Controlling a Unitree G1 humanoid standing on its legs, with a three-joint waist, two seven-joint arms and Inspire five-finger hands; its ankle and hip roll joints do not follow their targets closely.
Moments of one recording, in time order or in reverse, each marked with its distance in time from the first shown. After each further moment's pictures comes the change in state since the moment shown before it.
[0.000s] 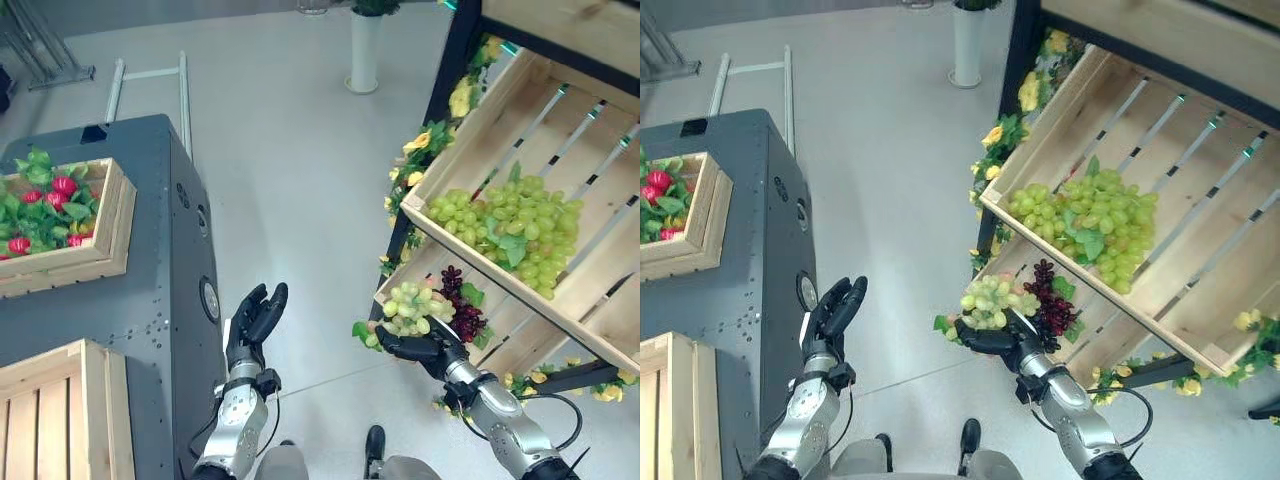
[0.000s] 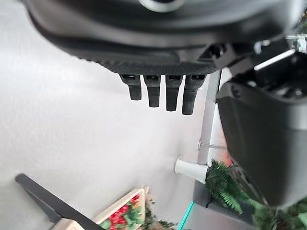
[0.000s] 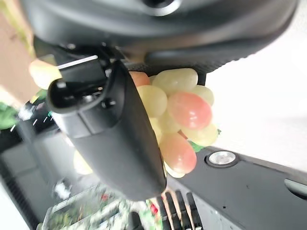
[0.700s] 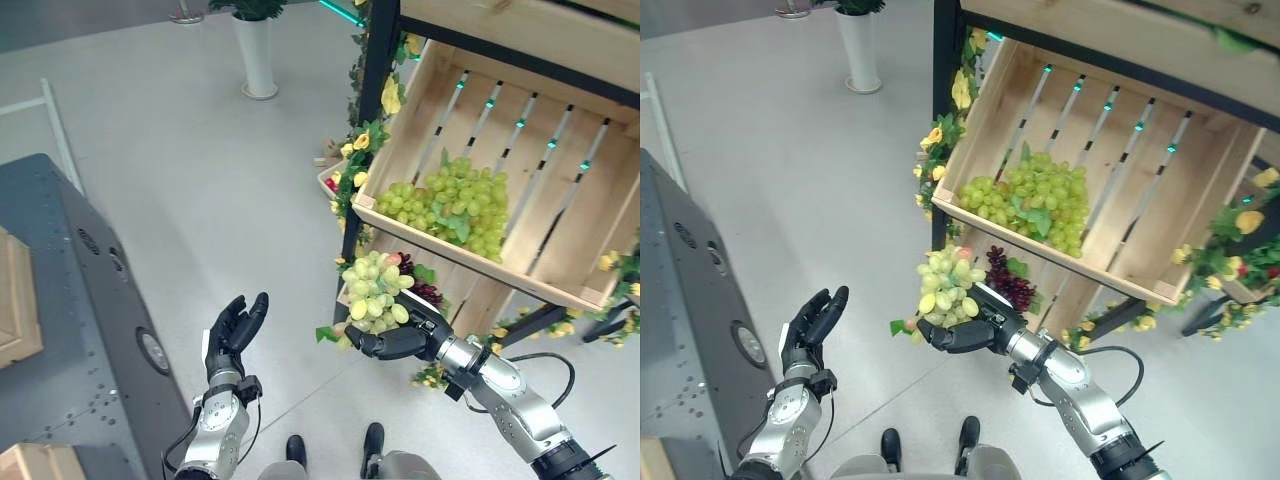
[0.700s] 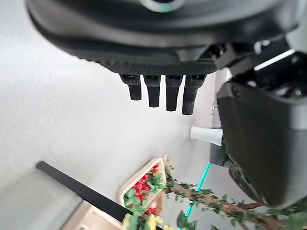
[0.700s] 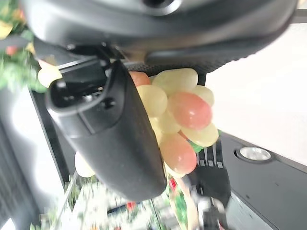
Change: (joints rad) left arm -0.038 0.061 0.059 0.074 -0.037 0.021 0.024; right arm -0.057 -0.064 0.024 -0.266 -0.041 0.059 0.261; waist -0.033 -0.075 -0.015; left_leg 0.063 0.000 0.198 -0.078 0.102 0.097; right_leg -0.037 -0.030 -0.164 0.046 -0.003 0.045
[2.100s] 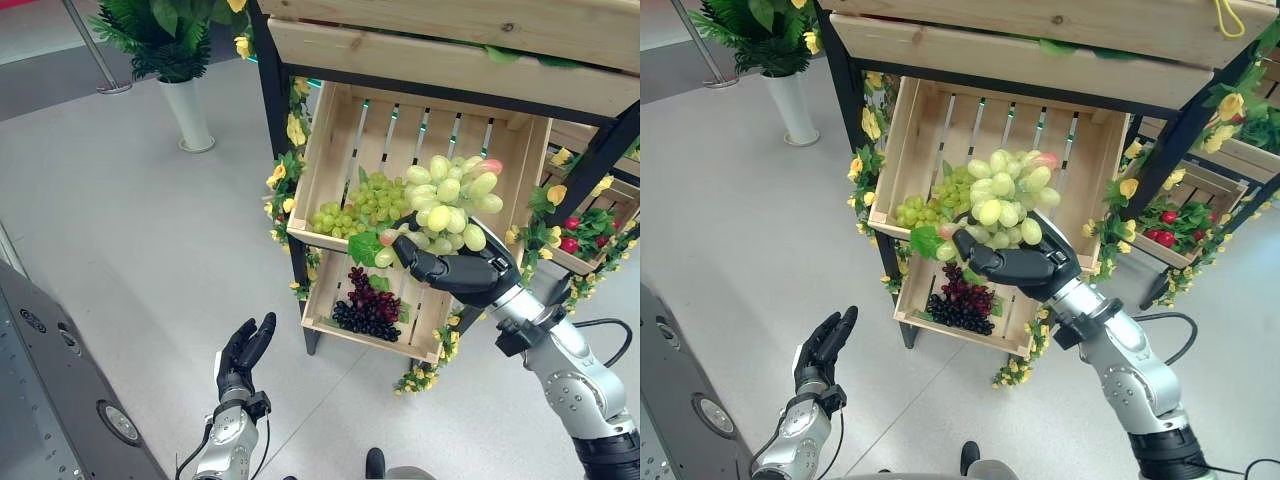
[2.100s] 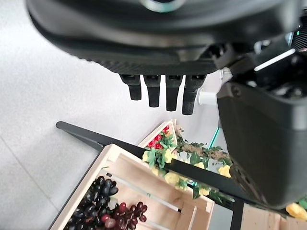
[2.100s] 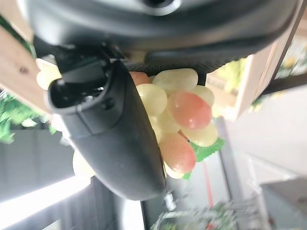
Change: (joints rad) left arm 0.042 -0.072 -0.017 0.109 -0.006 0.000 -0.074; right arm -0.028 -0.116 -0.352 -0.213 0.360 0.193 -0.167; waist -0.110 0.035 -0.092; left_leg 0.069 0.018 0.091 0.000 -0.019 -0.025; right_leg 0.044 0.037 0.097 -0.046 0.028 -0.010
